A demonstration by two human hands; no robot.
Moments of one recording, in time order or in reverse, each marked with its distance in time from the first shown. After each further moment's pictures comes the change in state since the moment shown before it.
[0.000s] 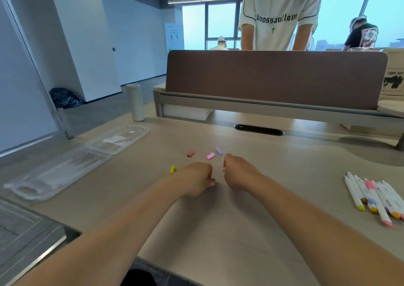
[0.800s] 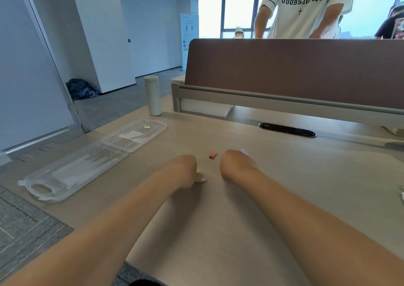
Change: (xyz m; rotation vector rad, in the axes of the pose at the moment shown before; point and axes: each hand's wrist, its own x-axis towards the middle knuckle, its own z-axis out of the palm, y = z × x) left_hand 0.012 -0.081 -0.021 0.059 -0.012 -0.331; right_hand 0.054 -0.076 0.010 -0.290 -0.226 -0.018
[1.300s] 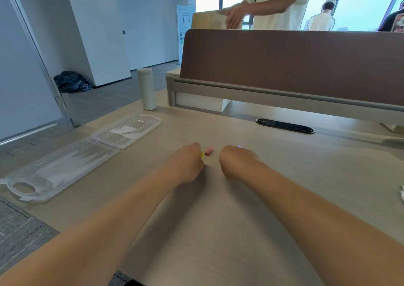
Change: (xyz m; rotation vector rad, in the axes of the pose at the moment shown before) left_hand 0.014 0.009 0.007 -0.088 0.182 0.112; right_hand 0.013 0.011 -0.003 -0.070 -0.067 0.059
